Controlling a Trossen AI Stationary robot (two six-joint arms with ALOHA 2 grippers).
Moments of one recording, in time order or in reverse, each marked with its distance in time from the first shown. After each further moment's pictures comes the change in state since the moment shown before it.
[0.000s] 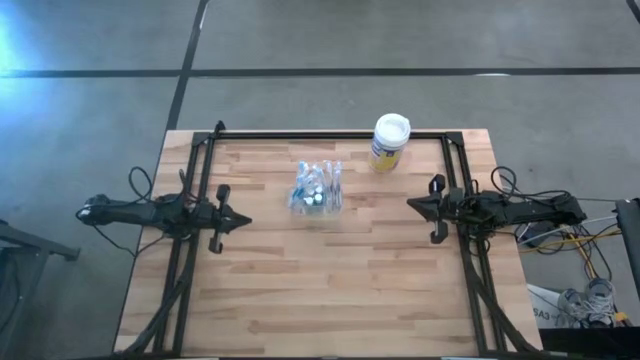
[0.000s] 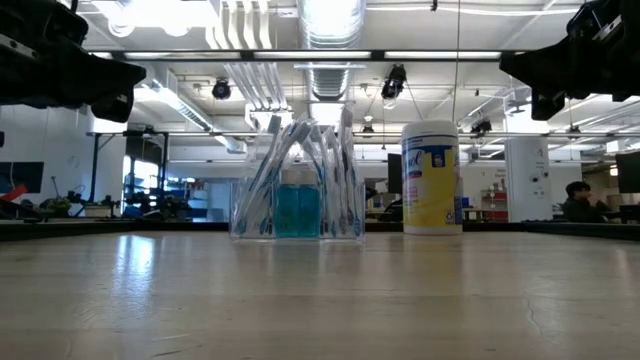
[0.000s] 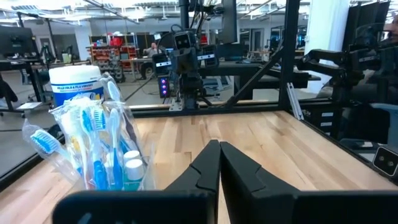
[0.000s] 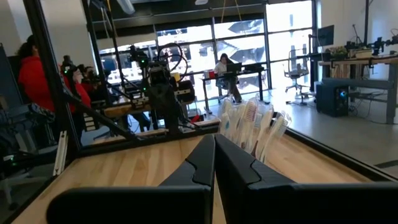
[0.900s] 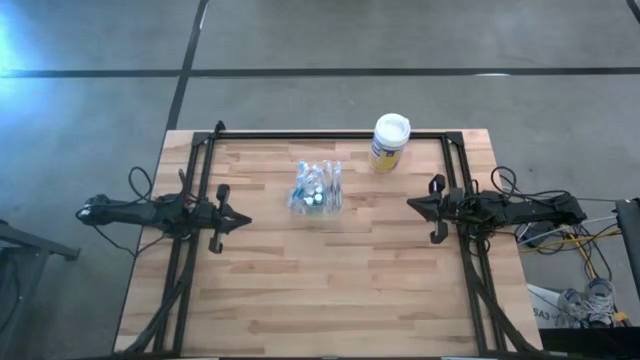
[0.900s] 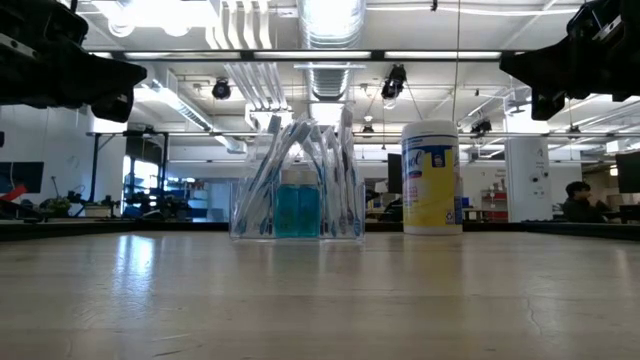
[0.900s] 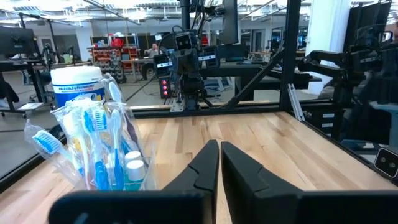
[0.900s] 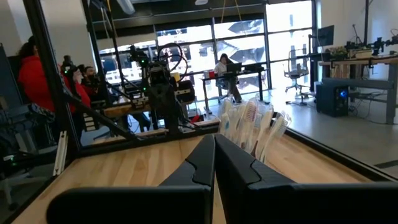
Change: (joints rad) left arm 0.000 0.000 -0.002 0.016 -0.004 0.000; right arm 0.000 0.000 0.000 0.000 0.001 0.000
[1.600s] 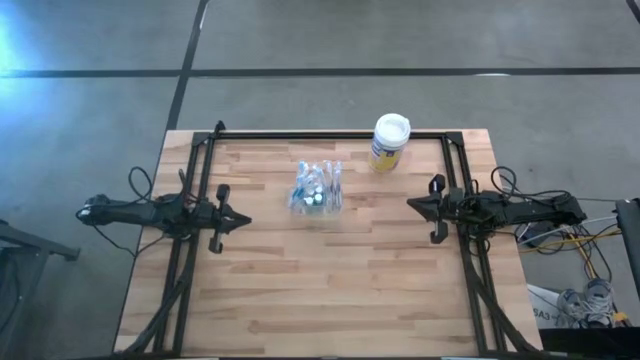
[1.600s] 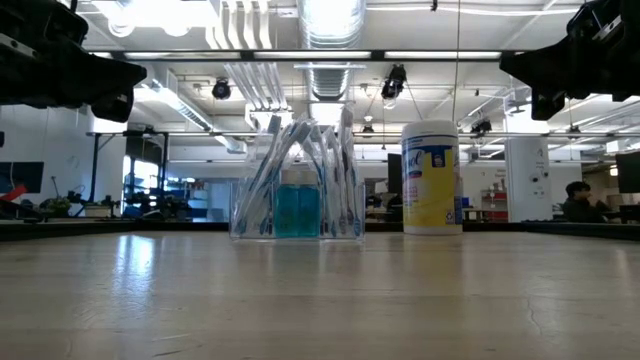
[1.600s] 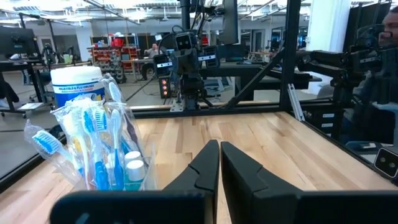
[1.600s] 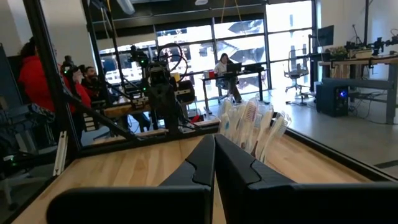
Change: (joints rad) left arm 0.000 0.000 0.000 0.001 0.000 0.000; right arm 0.000 0.000 0.000 0.000 0.000 0.000
